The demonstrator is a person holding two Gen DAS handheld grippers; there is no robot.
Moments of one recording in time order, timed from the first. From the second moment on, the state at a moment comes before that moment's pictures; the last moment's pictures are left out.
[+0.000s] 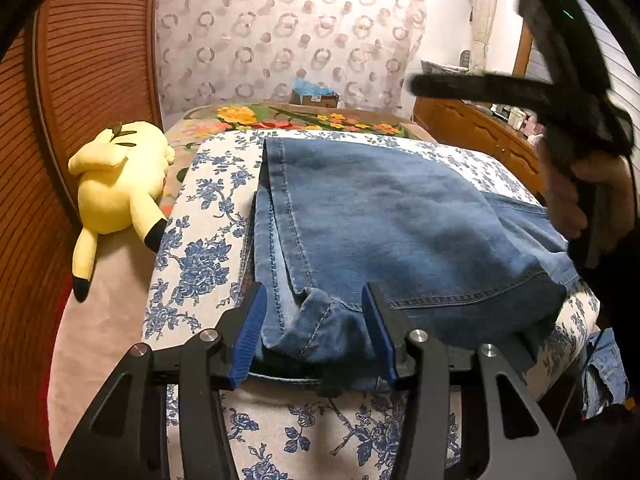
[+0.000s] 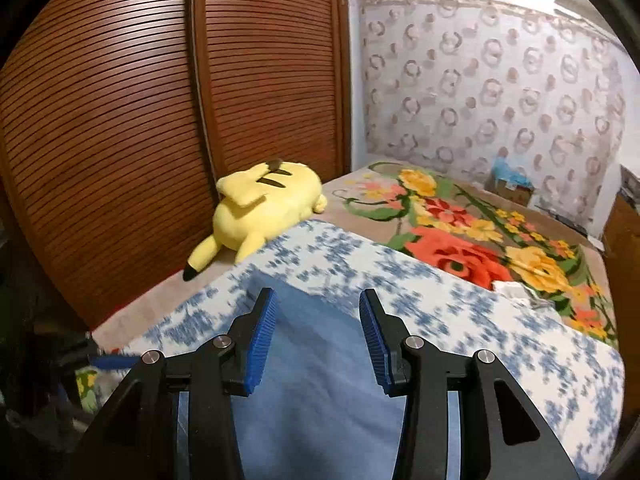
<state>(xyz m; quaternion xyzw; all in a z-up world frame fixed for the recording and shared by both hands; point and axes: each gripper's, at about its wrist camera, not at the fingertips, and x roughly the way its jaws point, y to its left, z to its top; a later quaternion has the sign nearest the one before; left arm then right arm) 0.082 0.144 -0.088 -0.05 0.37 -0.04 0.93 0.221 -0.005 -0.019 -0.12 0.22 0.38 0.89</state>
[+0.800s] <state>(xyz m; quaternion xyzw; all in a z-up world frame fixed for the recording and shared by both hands) 0.079 0.134 -0.108 -0.04 0.39 -0.04 0.92 0.123 -0.150 -0.089 -0.08 0.29 0.28 0.91</state>
